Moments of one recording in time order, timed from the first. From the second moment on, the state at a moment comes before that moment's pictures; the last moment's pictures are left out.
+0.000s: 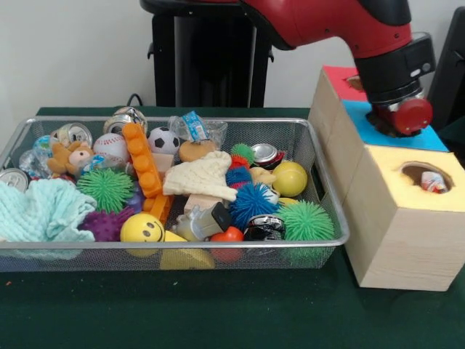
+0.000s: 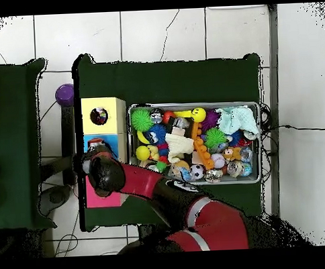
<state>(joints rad) -0.34 -0.51 0.55 2.12 0.32 -0.21 2.81</state>
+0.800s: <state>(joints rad) -0.27 -0.54 0.50 2.10 0.37 -0.20 2.82</state>
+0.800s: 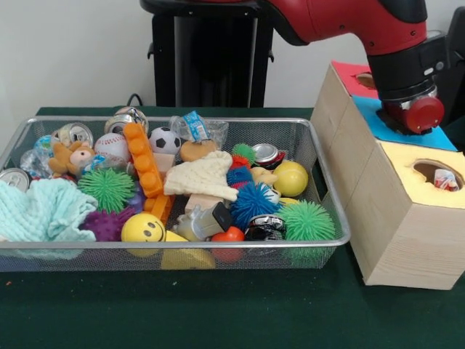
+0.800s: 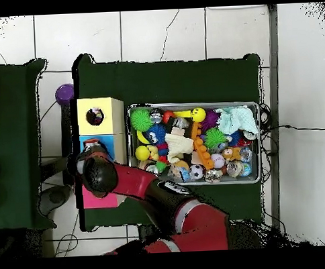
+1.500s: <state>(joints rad) 0.08 -0.62 0.23 2.05 0.66 -0.18 2.82</state>
